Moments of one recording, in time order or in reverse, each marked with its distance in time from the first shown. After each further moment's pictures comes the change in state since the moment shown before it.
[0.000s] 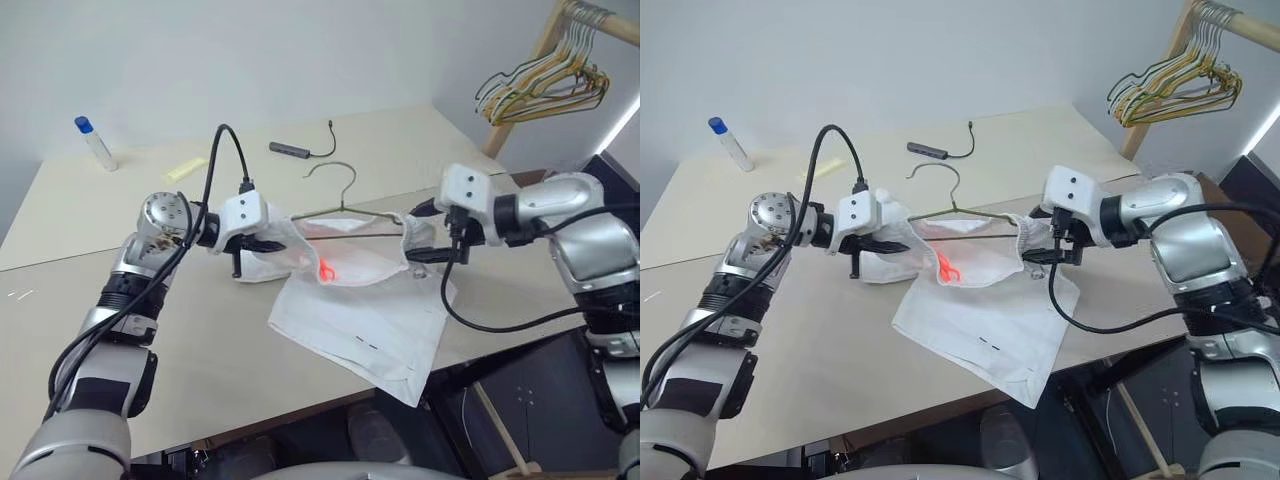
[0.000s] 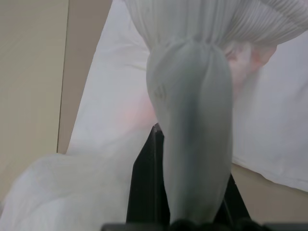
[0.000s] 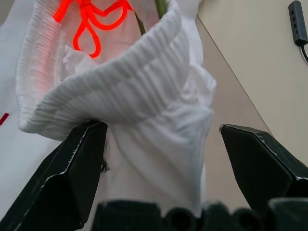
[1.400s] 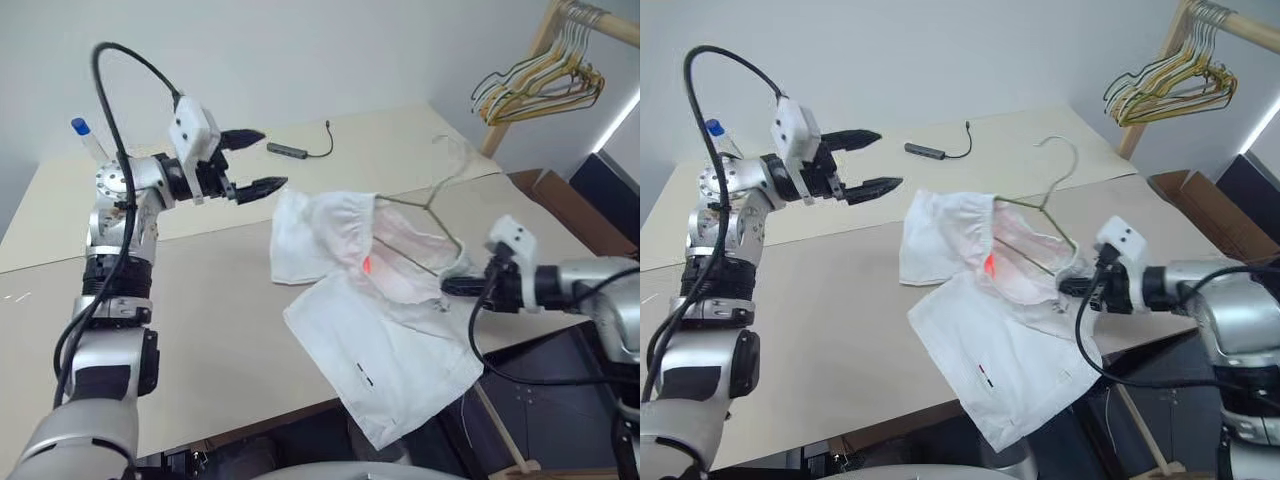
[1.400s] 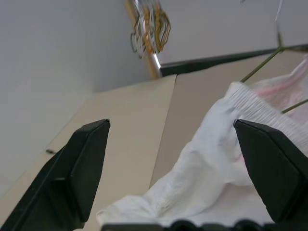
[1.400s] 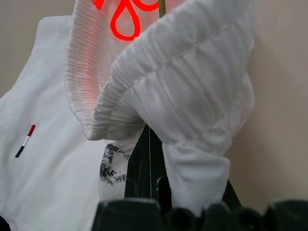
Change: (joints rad) left arm -0.026 -0.080 0.307 -0.211 -0.412 0.253 0.179; right arm 0.565 -0.058 -0.501 -0.381 0.278 0.653 -0.170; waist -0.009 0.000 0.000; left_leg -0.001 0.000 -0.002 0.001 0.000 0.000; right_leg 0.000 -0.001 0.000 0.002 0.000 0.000
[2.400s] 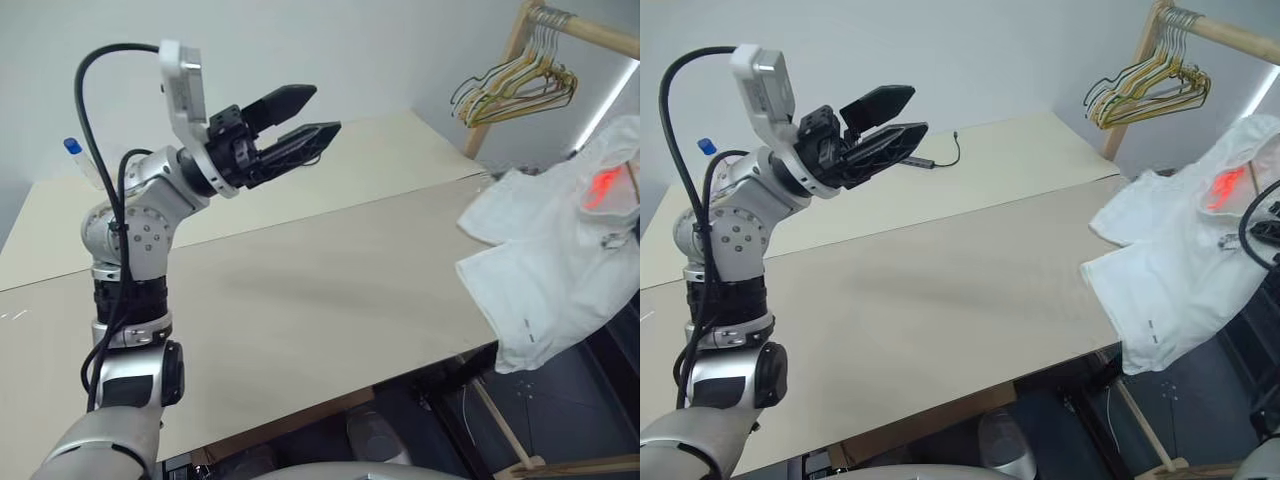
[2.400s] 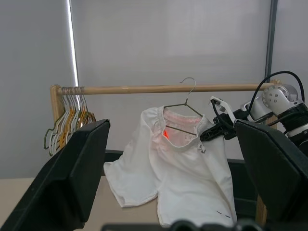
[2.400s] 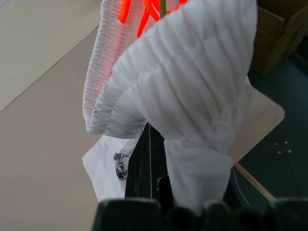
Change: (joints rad) left arm 0.022 -0.092 0.086 -0.361 -0.420 0.399 0.234; right arm -0.485 -0.160 -0.449 0.575 -0.096 0.444 -0.636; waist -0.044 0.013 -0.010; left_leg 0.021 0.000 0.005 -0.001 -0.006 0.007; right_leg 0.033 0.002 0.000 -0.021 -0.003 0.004
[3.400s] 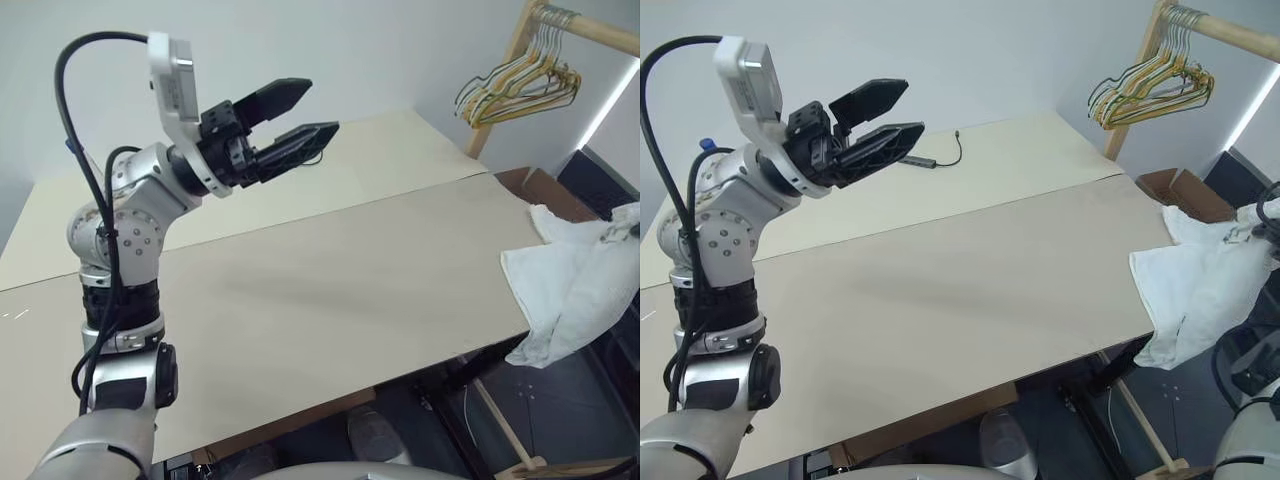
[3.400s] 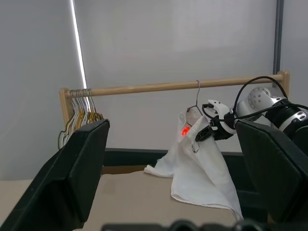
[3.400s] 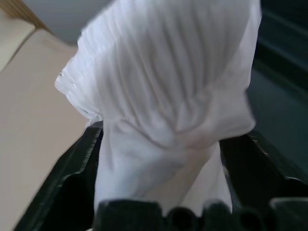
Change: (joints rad) left arm 0.019 0.031 0.005 -0.072 0.001 -0.001 0.028; right arm -0.138 0.110 -0.008 0.248 -0.090 -0.269 -0.364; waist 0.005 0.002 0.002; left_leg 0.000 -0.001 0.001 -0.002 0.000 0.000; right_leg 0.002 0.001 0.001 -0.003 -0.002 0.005
